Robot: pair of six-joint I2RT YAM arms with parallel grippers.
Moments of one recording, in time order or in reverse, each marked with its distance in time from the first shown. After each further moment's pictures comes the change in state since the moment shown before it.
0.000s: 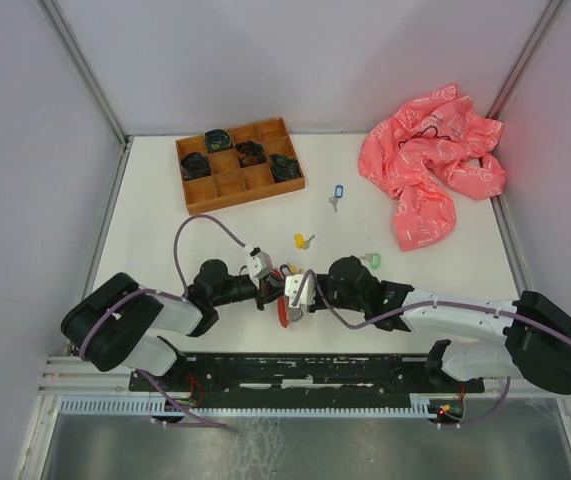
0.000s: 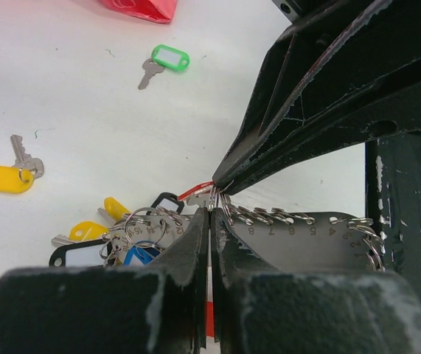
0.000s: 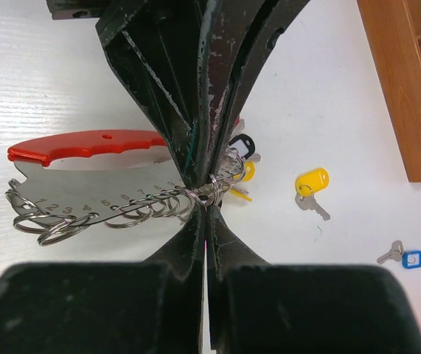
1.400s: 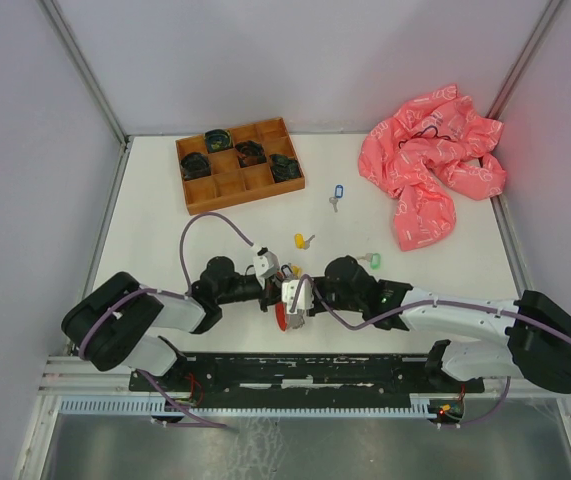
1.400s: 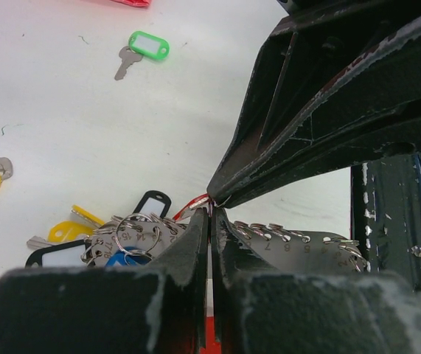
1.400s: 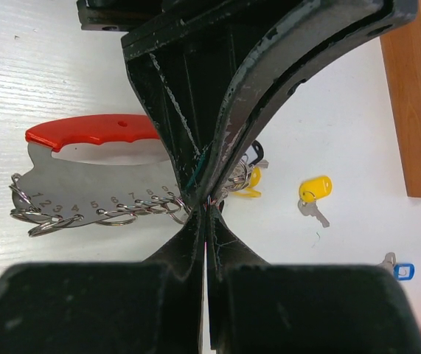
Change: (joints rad) left arm -0.028 0.012 0.041 -0.083 0.025 0.002; right arm 0.003 0.006 0.032 -0.069 -0.020 -0.060
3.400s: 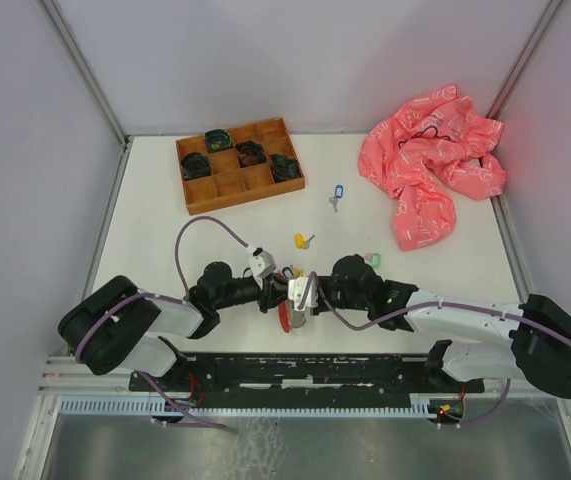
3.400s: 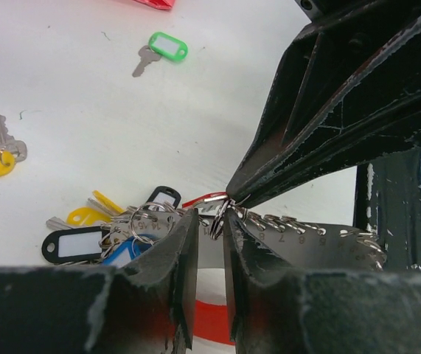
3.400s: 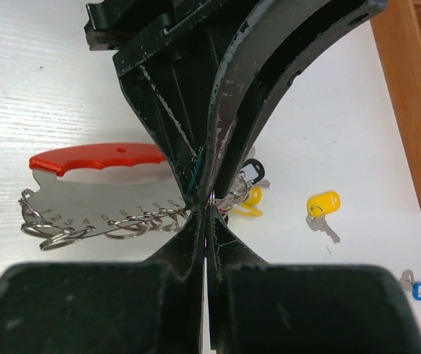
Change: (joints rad) left arm -0.023 -0.035 -0.042 0.047 -0.109 -0.069; right arm -0.023 -0.040 -0.049 0.088 -0.100 0.051
